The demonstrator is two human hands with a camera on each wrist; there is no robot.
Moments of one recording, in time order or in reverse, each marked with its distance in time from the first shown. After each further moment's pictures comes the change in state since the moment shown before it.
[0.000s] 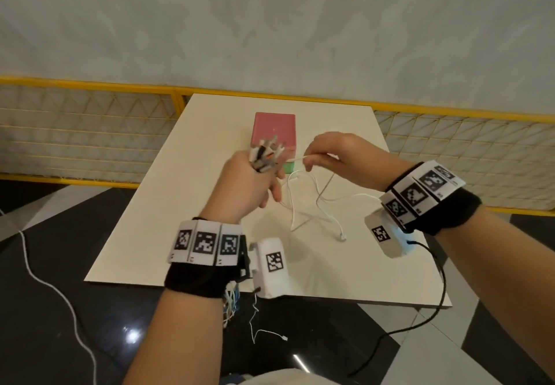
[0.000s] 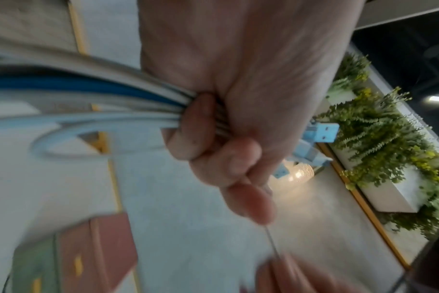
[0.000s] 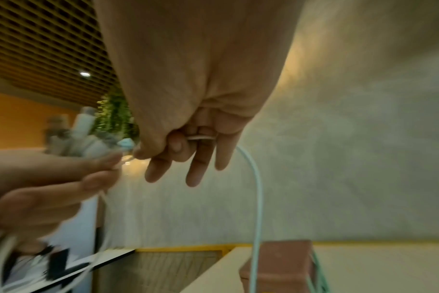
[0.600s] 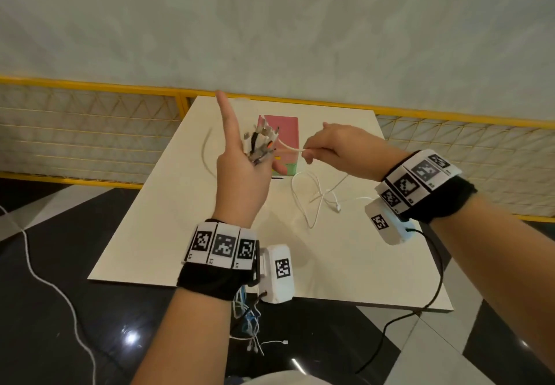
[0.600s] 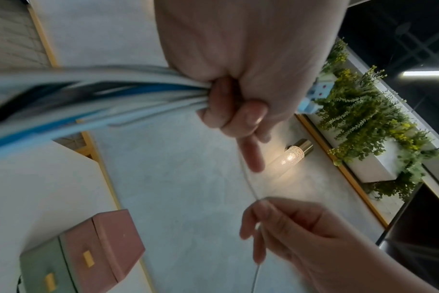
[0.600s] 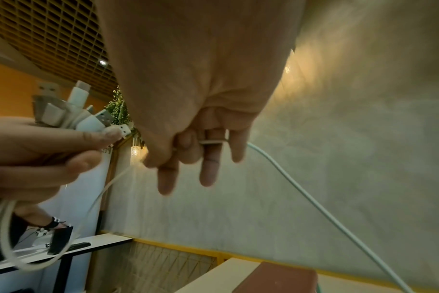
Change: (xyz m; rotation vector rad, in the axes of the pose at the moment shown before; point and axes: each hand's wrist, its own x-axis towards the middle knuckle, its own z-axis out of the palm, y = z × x) left_hand -0.004 0.002 0.006 -0.213 0.355 0.258; right_hand 0.016 -0.001 -0.010 -0.152 -0.100 0.046
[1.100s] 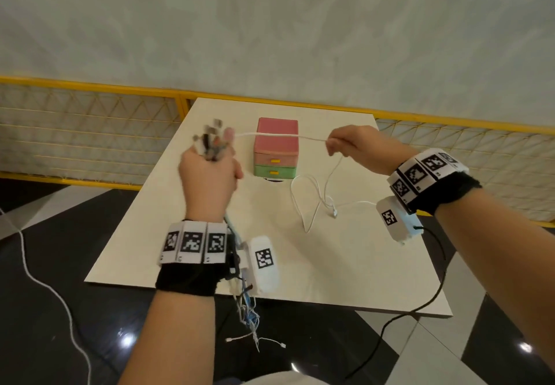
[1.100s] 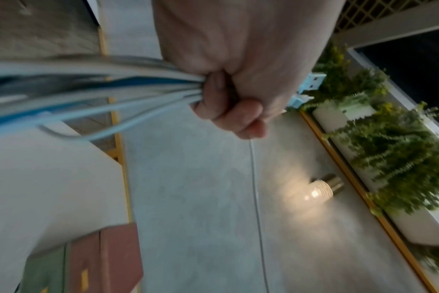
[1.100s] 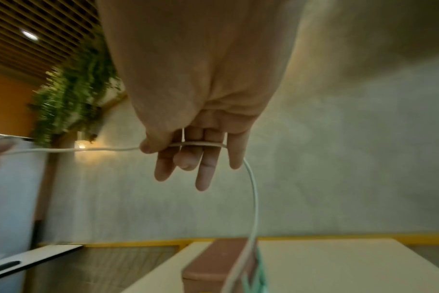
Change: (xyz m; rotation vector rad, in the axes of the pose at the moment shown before) left_hand 0.019 -0.012 -0.027 -0.029 0.211 -0.265; right_hand -0.010 0.031 -0.004 0.110 0.035 0.240
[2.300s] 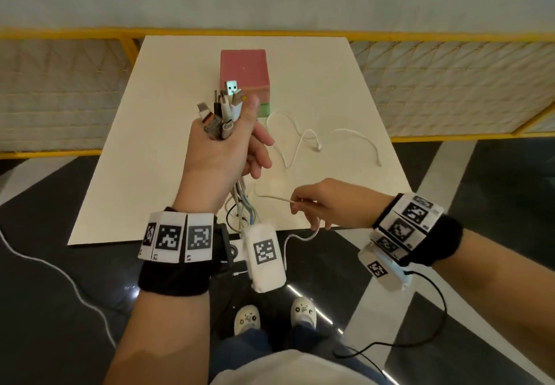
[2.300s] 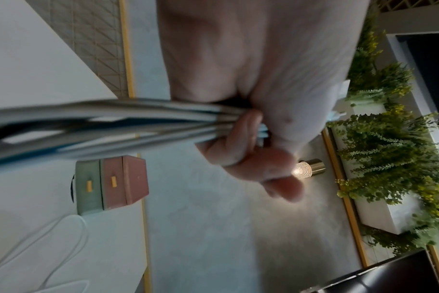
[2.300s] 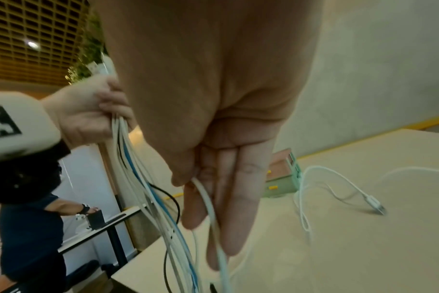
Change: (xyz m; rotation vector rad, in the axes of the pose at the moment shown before) left_hand -0.076 0.000 0.003 -0.026 -0.488 -0.026; right_hand -0.129 -0.064 0.109 0.245 -0.452 0.107
